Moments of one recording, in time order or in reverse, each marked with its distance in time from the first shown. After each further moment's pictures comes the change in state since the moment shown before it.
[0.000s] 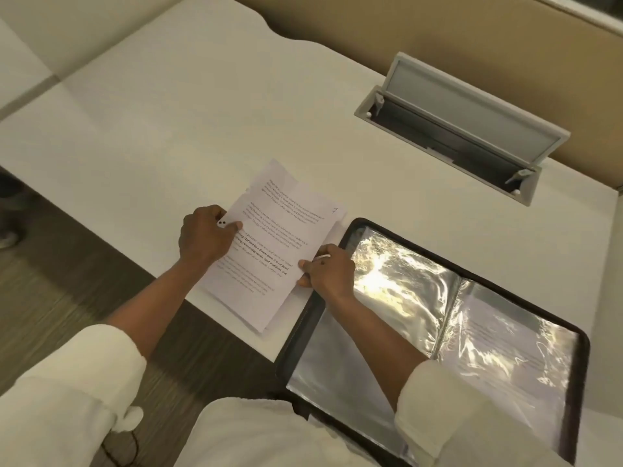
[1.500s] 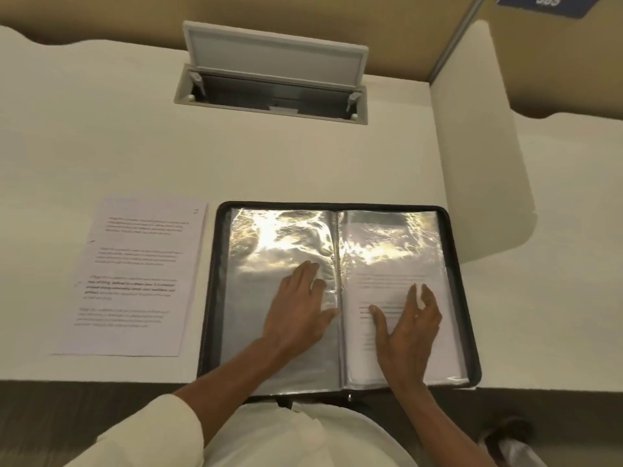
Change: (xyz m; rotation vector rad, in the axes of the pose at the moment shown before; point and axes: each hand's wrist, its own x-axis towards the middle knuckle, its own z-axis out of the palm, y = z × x) left_hand -0.239 0.116 0.207 0.362 -0.460 1.138; right_hand -0.155 0.205 -0.212 -0.561 0.927 -0.048
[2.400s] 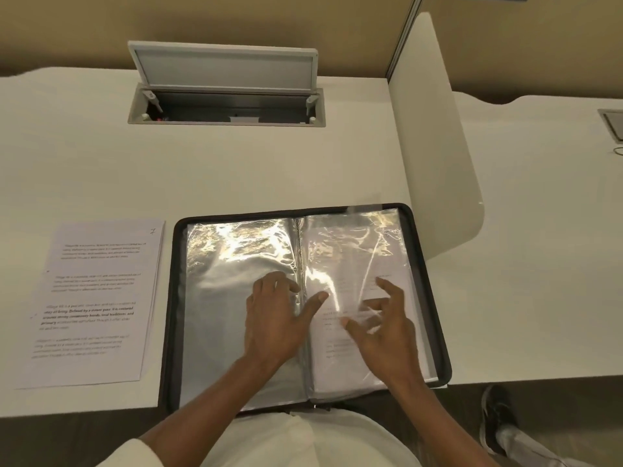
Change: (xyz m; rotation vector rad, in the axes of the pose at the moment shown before) left_hand 0.022 0.060 -0.024 -0.274 0.034 -0.401; right_hand 0.030 -0.006 -0.072 0.441 -0.349 0.116
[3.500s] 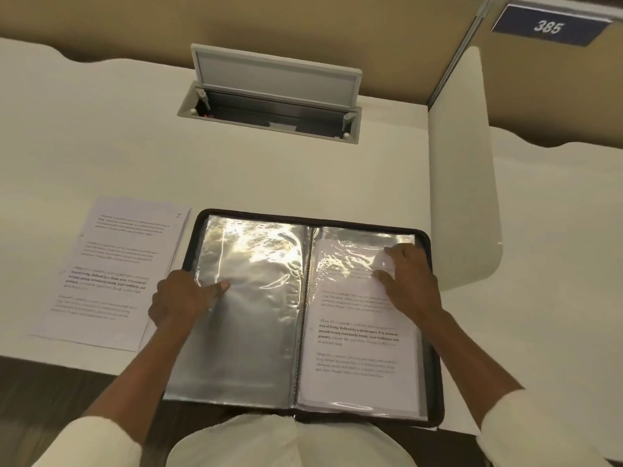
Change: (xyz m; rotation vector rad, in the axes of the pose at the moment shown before) left_hand 0.027 -0.082 -0.082 0.129 0.081 -0.840; right_hand 0.165 0.010 -0.038 -0.646 -0.106 -0.387
